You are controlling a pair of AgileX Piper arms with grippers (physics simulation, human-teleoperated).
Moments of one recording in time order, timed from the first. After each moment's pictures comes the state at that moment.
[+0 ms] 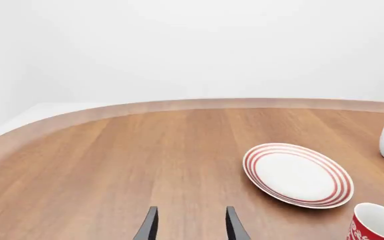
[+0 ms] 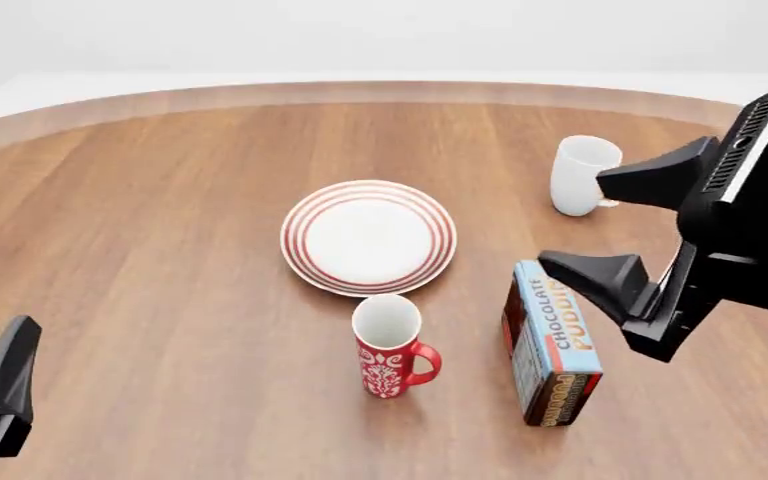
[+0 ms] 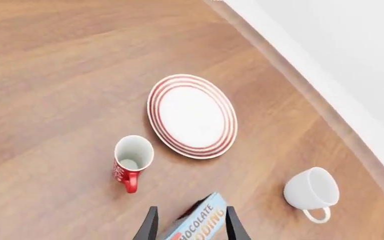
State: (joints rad) left arm 0.00 0.00 0.00 0.00 0.00; right arm 0.64 0.79 -0.78 0.53 -0.42
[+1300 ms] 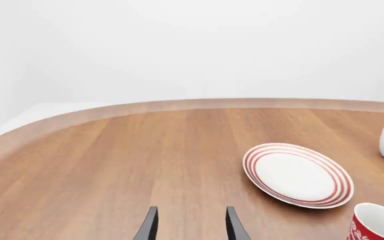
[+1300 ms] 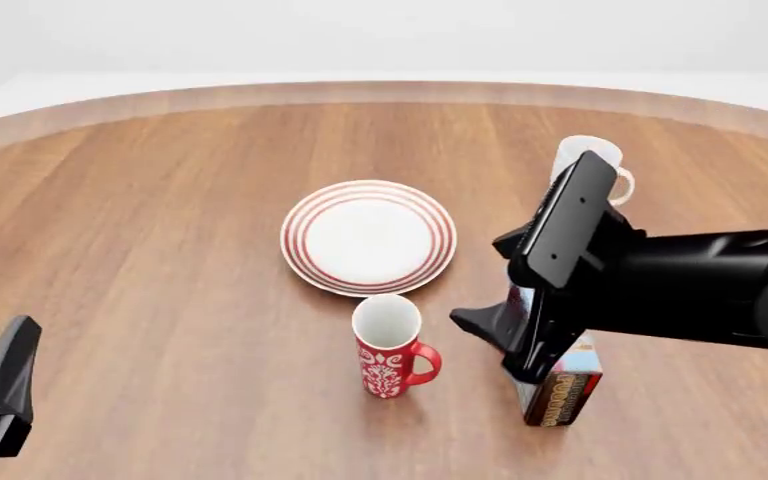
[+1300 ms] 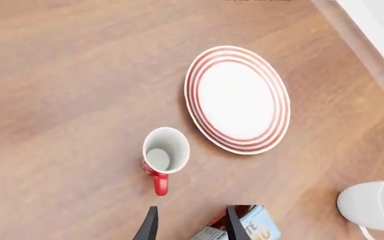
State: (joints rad) left arm 0.00 0.00 0.00 0.00 0.00; right arm 0.74 1.07 -0.75 0.43 -0.38
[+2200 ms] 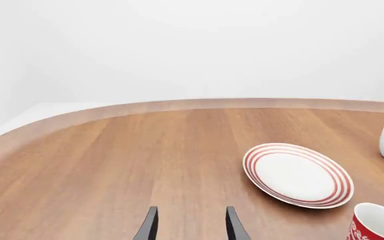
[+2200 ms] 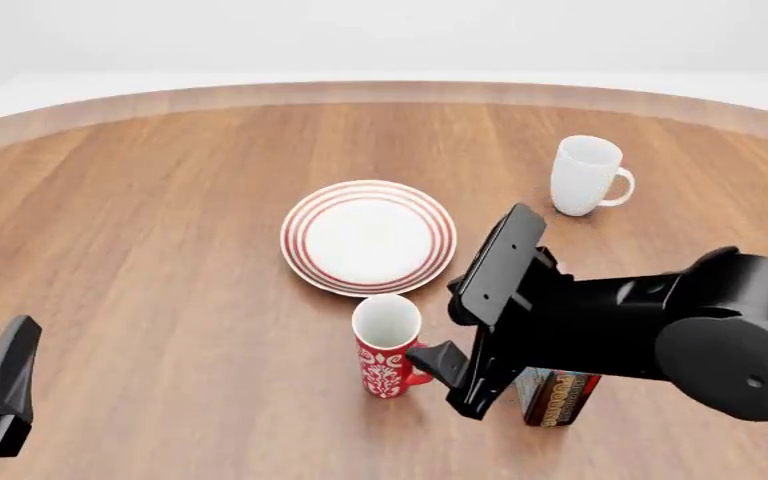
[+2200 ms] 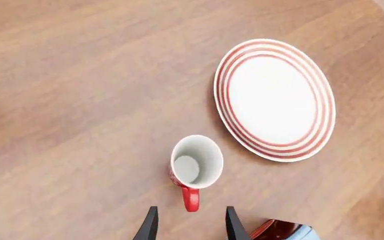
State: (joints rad) left arm 0.00 0.00 0.00 0.00 0.00; right arm 0.83 1.21 -0.69 0.28 -0.25
